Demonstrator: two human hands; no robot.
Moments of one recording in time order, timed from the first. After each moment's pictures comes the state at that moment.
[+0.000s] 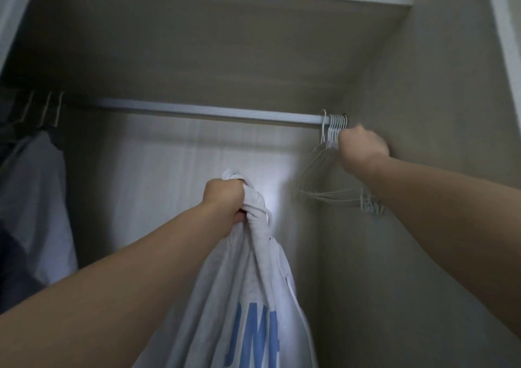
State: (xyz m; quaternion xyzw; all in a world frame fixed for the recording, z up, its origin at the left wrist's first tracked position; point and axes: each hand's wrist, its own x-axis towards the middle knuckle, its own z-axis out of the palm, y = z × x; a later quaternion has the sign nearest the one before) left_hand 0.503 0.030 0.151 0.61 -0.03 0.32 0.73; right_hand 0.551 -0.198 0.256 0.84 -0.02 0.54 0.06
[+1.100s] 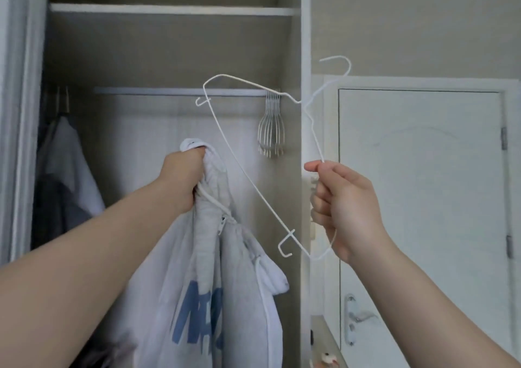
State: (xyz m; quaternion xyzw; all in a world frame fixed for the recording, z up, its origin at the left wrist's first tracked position) left_hand 0.287 -0.085 0.088 0.63 -0.01 0.34 0.70; right_hand 0.244 -0.316 0.037 0.50 0.27 0.21 -0.79
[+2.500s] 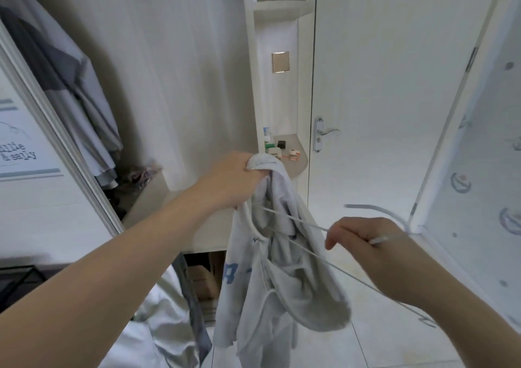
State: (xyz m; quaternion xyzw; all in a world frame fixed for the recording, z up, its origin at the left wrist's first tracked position) left_hand 0.047 -0.246 -0.169 0.94 -0.07 0.03 0.34; right_hand -0.027 -0.489 -0.238 0.88 0.20 0.06 -0.42
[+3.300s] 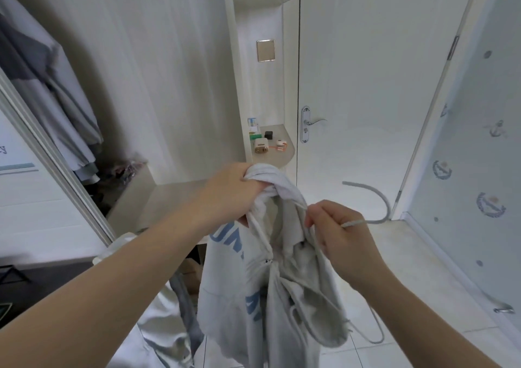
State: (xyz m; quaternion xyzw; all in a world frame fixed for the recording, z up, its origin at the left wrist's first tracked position) left_hand 0.025 -0.273 -0.201 0.89 -0.04 0.00 0.46; right_hand -0.012 -0.462 -0.281 0.75 0.13 0.12 -0.64
